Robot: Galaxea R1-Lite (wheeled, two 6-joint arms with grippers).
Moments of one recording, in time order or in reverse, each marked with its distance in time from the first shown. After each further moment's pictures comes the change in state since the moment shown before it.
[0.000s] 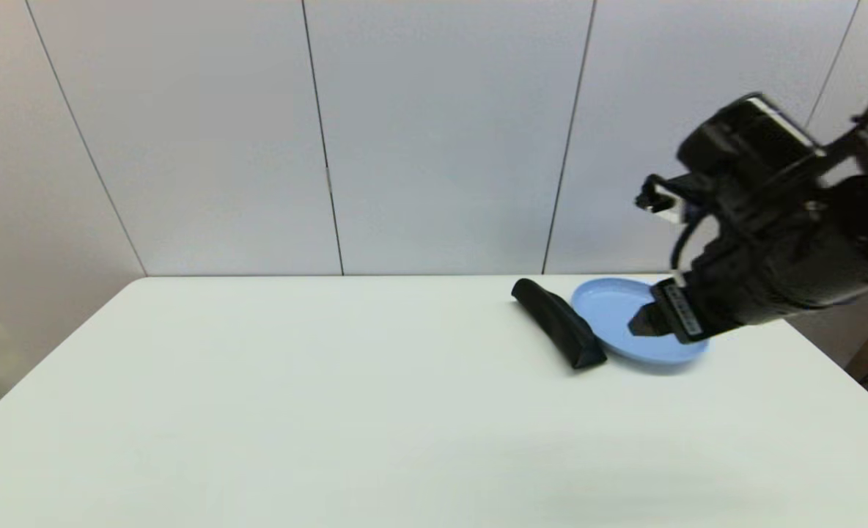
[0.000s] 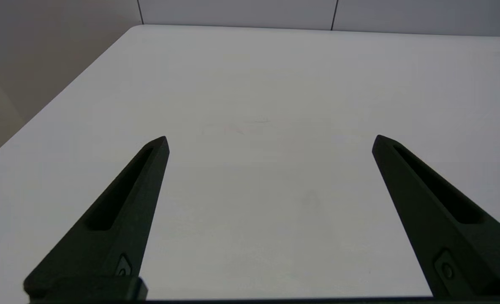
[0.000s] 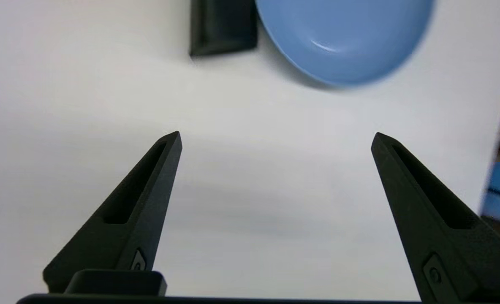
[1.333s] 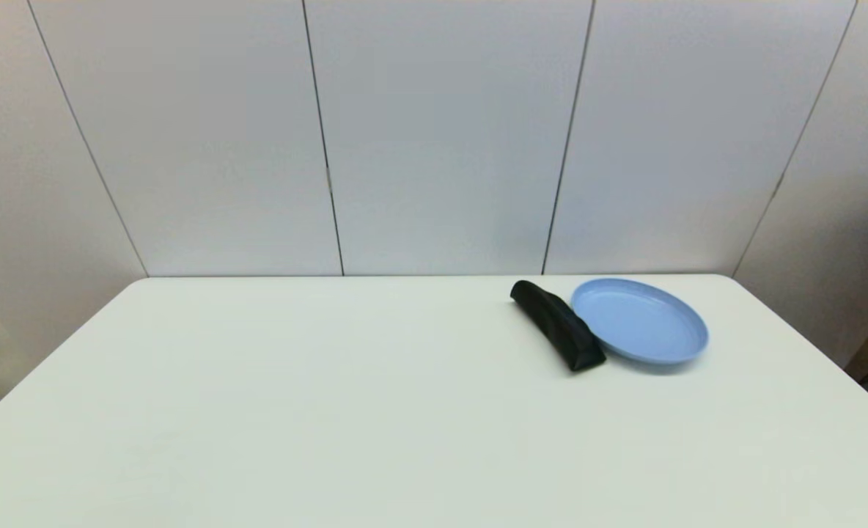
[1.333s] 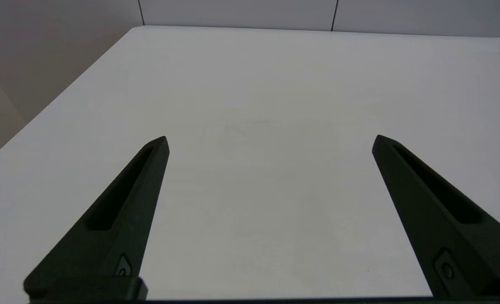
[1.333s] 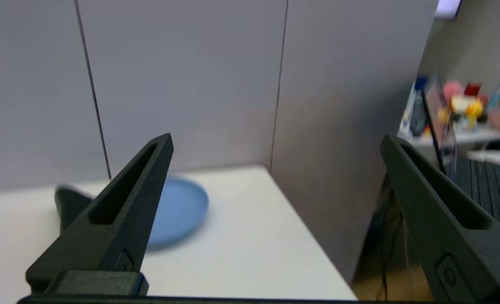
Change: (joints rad) left arm 0.000 0.000 0.000 0.000 0.000 0.000; right arm -0.517 -1.185 1.111 -1.220 0.088 -0.255
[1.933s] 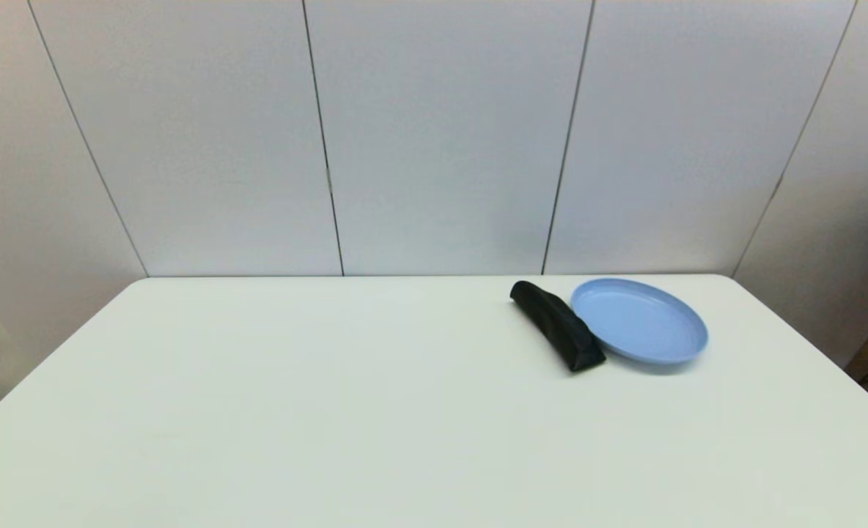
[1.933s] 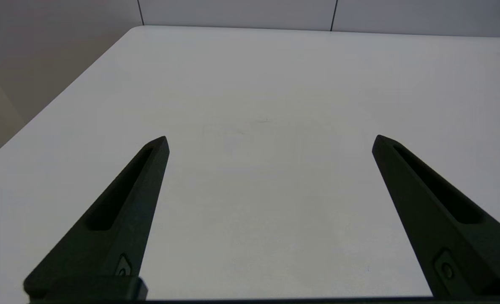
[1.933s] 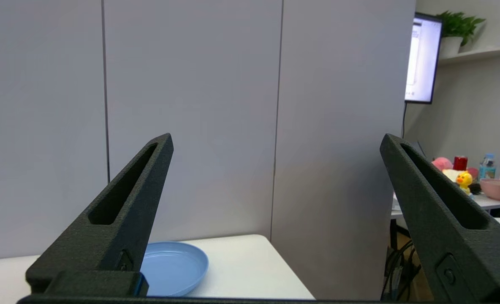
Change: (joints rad) left arm 0.000 0.000 0.000 0.001 0.000 0.000; right arm 0.019 -0.194 0.265 -0.333 0.020 -0.056
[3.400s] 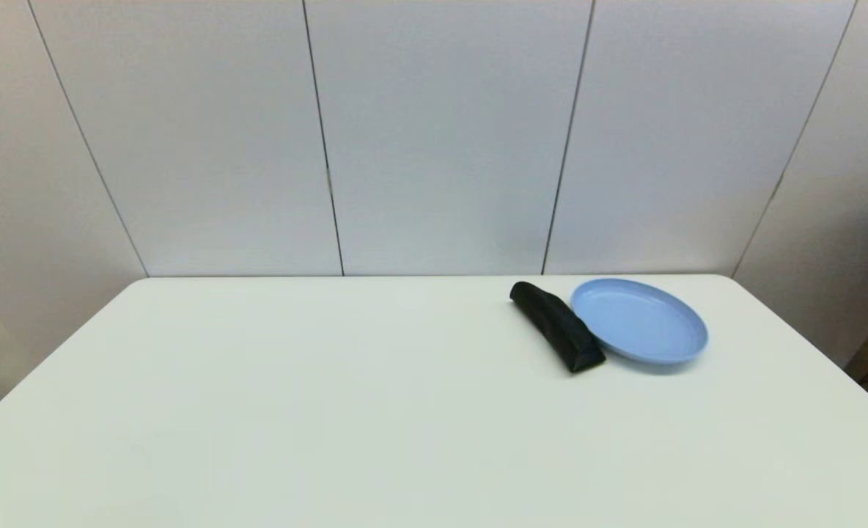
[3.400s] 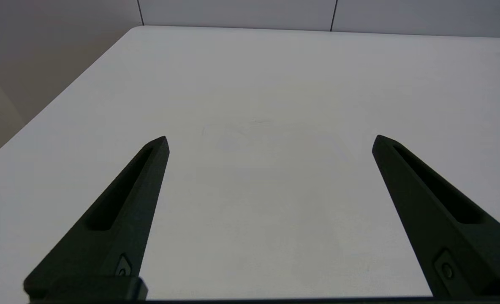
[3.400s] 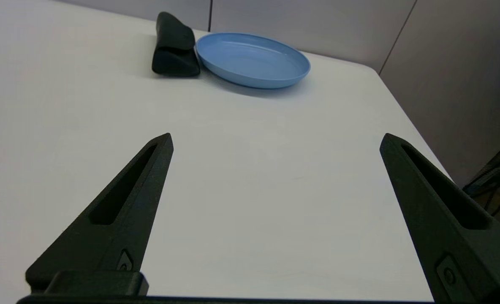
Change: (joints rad) left arm 0.000 0.000 0.000 0.000 0.000 0.000; right arm -0.001 -0.238 0.060 0.750 0.306 0.030
